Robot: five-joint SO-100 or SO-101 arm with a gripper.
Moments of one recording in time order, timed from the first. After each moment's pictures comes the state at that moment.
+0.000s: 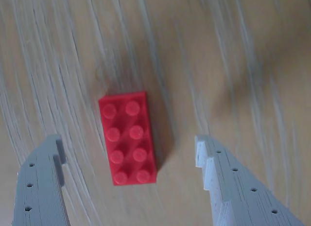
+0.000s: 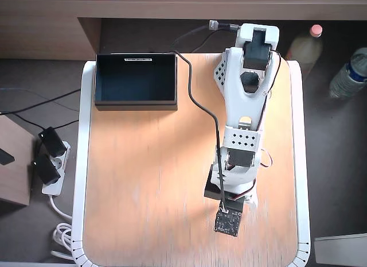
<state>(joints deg) 2.1 90.3 118.7 38.8 172.4</state>
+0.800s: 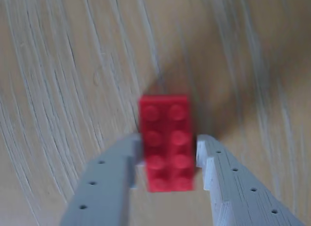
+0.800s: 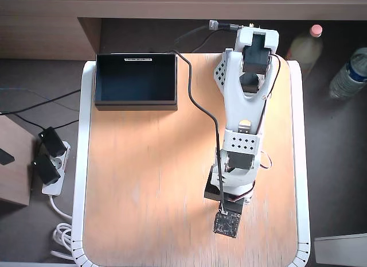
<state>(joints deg) 2.0 88.2 118.5 37.4 171.5</state>
